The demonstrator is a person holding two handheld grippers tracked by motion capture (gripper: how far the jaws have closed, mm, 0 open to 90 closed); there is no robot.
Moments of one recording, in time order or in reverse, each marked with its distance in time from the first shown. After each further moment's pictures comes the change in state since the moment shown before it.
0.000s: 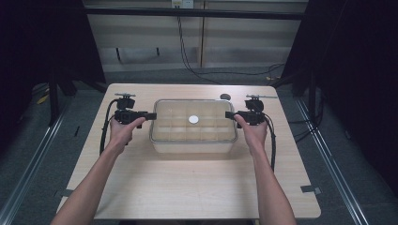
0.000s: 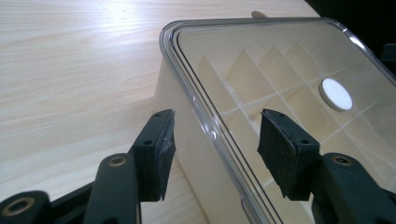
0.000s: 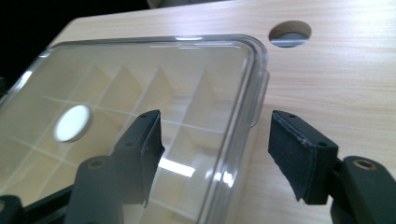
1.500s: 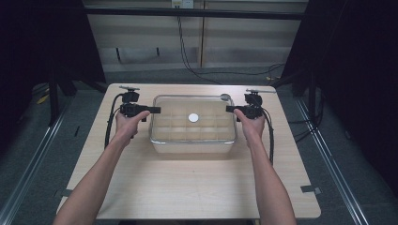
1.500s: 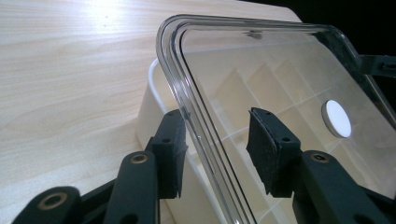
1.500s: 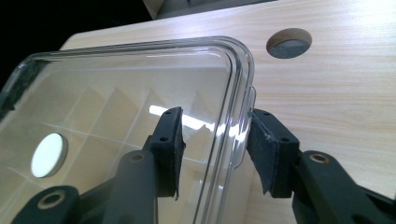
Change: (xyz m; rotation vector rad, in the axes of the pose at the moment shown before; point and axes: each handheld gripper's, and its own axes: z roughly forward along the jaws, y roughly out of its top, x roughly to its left) left arm 0.009 0.022 0.026 0.019 -0.041 -0.074; right arm -0.012 0.017 0.023 0.007 0.000 0.062
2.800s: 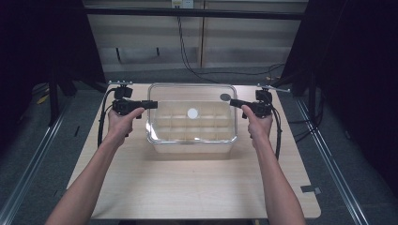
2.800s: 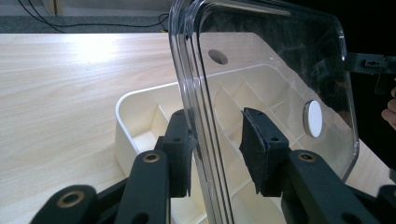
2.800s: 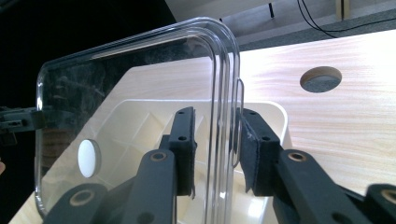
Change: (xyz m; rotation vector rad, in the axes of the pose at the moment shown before) left arm -0.029 0.011 -0.043 -0.099 -0.064 0.086; right arm 0.008 0.009 -0.045 -0.129 0.164 0.027
